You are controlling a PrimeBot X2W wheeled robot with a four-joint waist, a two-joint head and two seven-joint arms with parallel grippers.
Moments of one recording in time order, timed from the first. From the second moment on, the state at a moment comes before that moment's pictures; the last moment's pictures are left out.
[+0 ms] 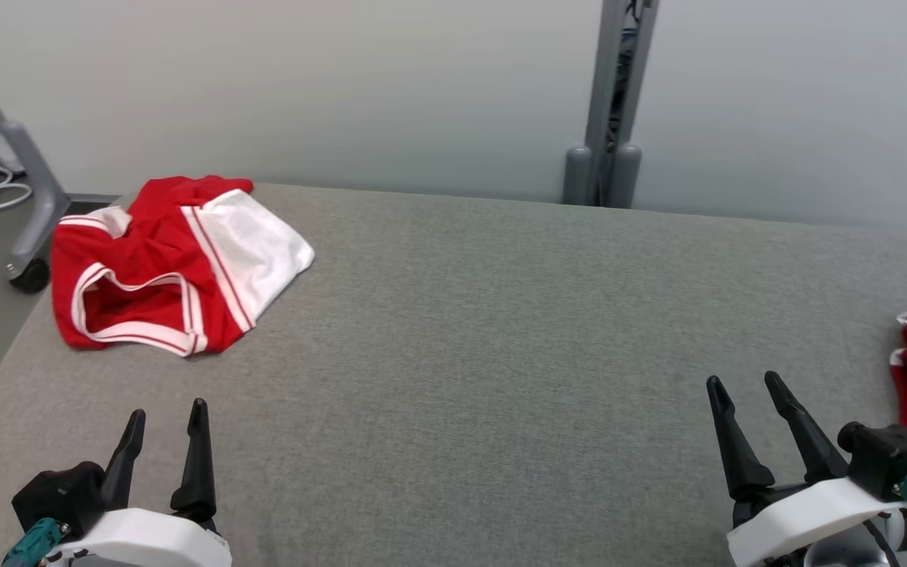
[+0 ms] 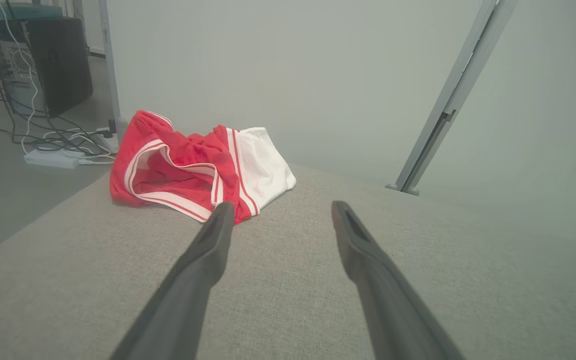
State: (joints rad) left arm 0.00 0.43 -0.40 0.06 -0.79 0.31 -0.24; right arm 0.00 -0.05 0.06 0.08 0.29 0.13 -0.05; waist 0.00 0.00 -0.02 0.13
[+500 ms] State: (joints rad) left arm 0.00 0.45 -0.39 0.04 -0.78 0.31 -0.23; right arm 0.01 -0.05 0.05 0.08 0.30 0.13 -0.05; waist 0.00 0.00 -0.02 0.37
